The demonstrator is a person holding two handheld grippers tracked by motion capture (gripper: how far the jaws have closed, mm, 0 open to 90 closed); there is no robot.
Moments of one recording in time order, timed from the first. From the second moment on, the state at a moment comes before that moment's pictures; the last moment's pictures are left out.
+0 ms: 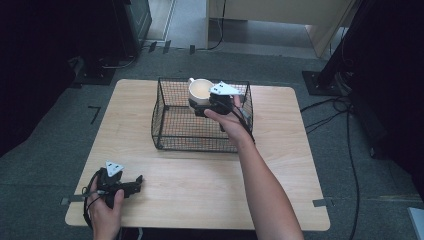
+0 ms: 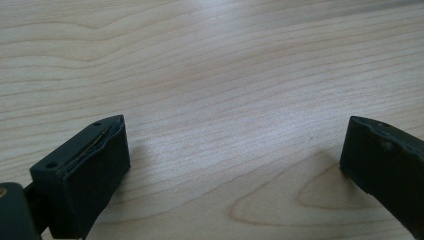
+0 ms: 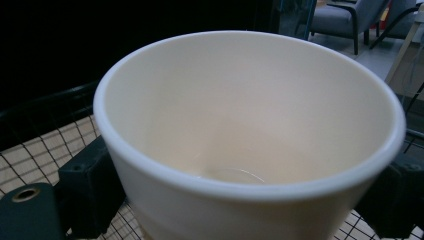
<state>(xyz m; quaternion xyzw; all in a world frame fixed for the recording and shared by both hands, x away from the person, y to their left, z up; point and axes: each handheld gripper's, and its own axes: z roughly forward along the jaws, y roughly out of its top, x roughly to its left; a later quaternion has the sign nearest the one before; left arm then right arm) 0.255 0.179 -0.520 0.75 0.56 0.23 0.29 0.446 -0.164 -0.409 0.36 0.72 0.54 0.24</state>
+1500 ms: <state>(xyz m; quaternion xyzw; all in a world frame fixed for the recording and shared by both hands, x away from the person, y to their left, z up) 0.255 0.179 -0.520 0.75 0.56 0.23 0.29 0.484 -0.163 -0.476 0.37 0.82 0.41 0.15</state>
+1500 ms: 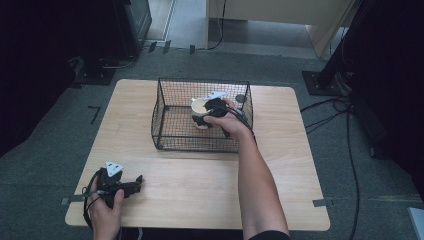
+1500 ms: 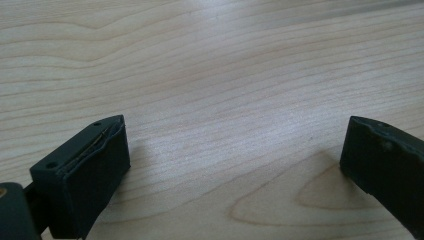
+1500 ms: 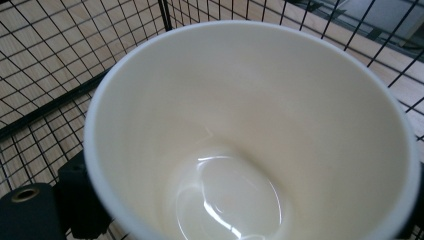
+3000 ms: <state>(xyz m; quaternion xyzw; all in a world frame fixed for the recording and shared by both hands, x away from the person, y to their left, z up) 0.255 0.178 -0.520 0.75 0.56 0.23 0.29 0.387 -0.189 -0.364 0.36 0.73 0.54 0.23</state>
